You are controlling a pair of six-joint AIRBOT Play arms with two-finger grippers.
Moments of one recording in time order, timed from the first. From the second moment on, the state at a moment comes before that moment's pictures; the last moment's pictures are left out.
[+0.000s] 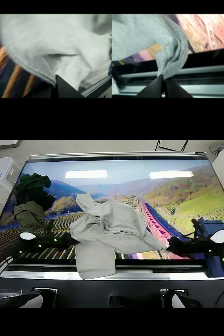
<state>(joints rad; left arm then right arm) 0.07 -1.21 0.60 0.51 -1.00 -1.15 -0.33 -0.93 0.74 -1.13 1.35 1.52</state>
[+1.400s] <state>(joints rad) 0.20 -1.02 1.71 0.79 -1.08 -1.40 -0.31 -1.10 1.96 -1.30 1.40 1.51</state>
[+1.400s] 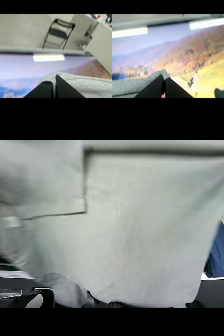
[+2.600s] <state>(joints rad) 0.11 -1.83 1.51 0.52 -0.79 -1.24 -0.18 -1.91 1.84 -1.19 1.01 1.71</state>
